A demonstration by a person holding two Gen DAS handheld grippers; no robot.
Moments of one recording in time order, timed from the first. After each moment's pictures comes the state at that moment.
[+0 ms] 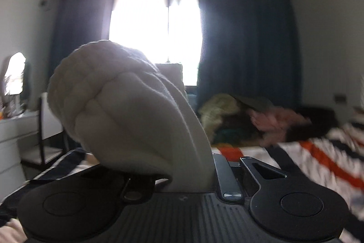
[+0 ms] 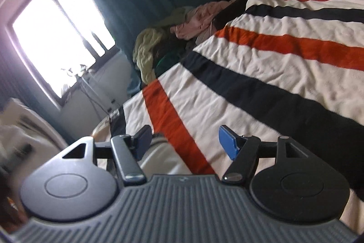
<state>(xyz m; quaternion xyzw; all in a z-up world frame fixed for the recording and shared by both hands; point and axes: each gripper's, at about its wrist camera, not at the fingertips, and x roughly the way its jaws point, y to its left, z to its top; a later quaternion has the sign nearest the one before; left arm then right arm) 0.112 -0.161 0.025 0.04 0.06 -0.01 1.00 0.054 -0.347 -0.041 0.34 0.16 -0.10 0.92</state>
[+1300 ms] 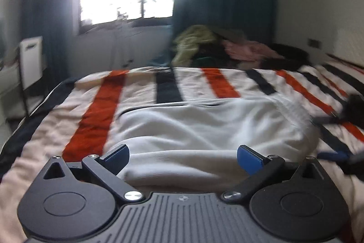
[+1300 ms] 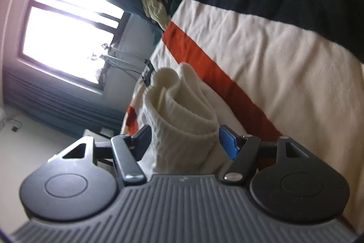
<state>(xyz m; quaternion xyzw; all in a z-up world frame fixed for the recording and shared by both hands) 0.030 -0.042 -0.010 0.02 0.23 -0.07 0.97 0.055 -0.348 -0.093 0.52 0.27 0.04 0.81</state>
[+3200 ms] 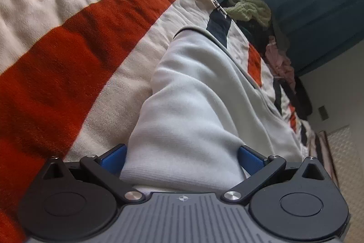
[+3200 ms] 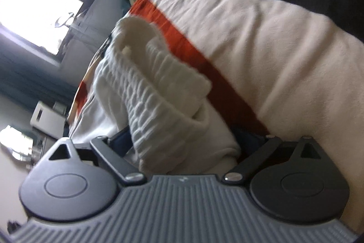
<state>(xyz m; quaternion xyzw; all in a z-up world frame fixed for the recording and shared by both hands) 0.102 0.071 -0.077 -0.35 0.41 -0.07 0.84 0.094 -0.315 -0.119 0.42 0.35 0.00 0.84</state>
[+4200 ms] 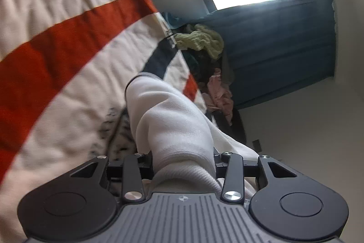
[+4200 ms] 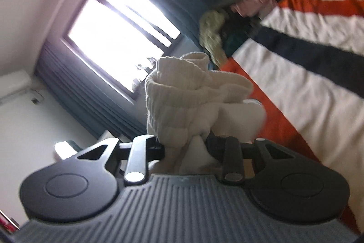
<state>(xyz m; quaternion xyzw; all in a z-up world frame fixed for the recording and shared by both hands) 0.097 0.078 -0.014 -0.48 0.31 -0.16 0.80 0.061 -0.312 -0.009 0.42 0.12 0.10 0.89</state>
